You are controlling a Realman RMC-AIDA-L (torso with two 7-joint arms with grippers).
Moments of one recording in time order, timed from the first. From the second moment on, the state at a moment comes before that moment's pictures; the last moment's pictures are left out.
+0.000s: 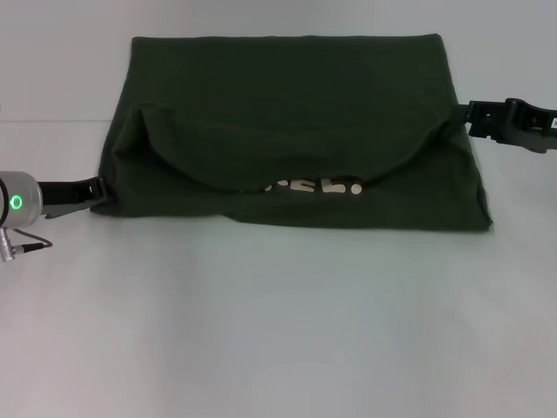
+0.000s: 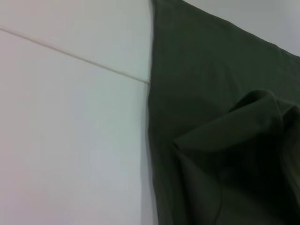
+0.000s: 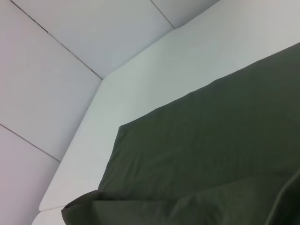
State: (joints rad) left arm -0.70 -1.99 0.80 0.51 2.30 0.75 -2.46; right arm 0.69 1.96 -0.70 -0.65 -2.01 -1.17 2.32
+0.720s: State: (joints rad) left arm -0.73 -1.93 0.78 0.56 2.30 0.90 -2.57; right arm 0.77 1.86 -0.74 -0.65 -2.38 -1.28 2.60
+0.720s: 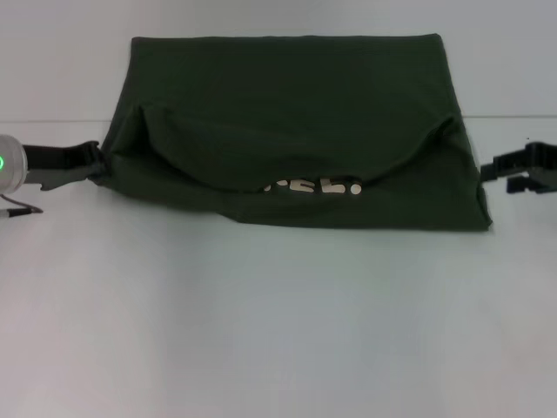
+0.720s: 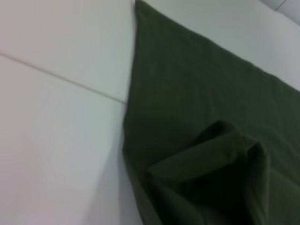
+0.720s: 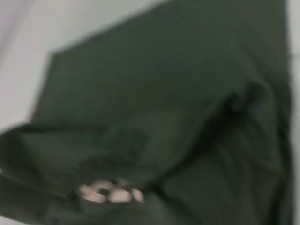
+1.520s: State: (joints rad) left arm -0.74 -1.94 0.78 0.56 2.30 0.89 -2.57; right arm 0.86 1.94 -0.80 -0.50 -2.58 -1.02 2.63
